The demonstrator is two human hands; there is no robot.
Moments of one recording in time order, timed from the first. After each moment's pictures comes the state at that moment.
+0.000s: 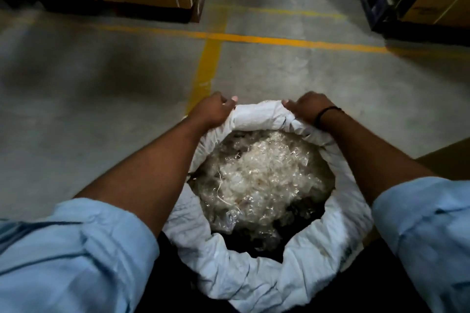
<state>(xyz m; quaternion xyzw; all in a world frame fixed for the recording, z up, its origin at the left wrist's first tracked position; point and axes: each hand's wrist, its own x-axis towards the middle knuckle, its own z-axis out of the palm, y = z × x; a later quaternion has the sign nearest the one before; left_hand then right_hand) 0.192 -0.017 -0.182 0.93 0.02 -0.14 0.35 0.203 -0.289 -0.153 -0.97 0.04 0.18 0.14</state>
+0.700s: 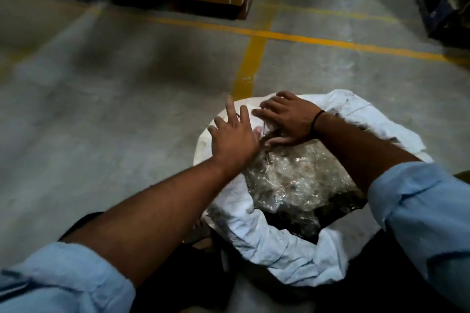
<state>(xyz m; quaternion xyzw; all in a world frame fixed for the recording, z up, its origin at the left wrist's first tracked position) 0.039 0.016 -0.171 1.00 0.08 0.01 0.03 0.162 -0.154 -0.177 -0.82 -0.56 -0.09 -0.08</state>
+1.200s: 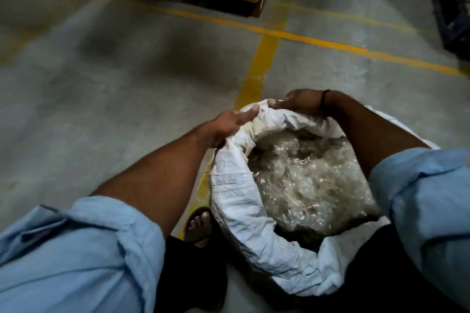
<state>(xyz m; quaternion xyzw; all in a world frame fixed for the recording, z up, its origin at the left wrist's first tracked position) 0.082 0.089 -0.161 0.68 0.18 -0.24 0.67 0.205 -0.113 -0.143 -0.90 -0.20 0.33 0.19</state>
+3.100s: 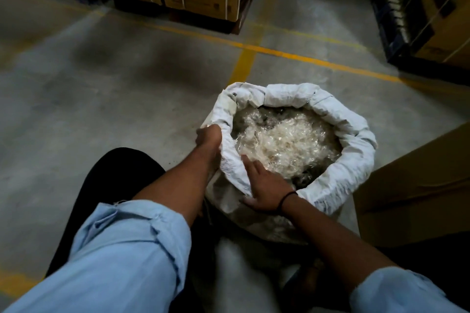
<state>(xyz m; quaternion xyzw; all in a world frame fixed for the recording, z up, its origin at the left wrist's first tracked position) -0.014 0.049 -0.169 0.64 0.46 -0.08 0.61 -0.095 -0.145 -0.193 -0.93 -0.31 0.16 0.10</state>
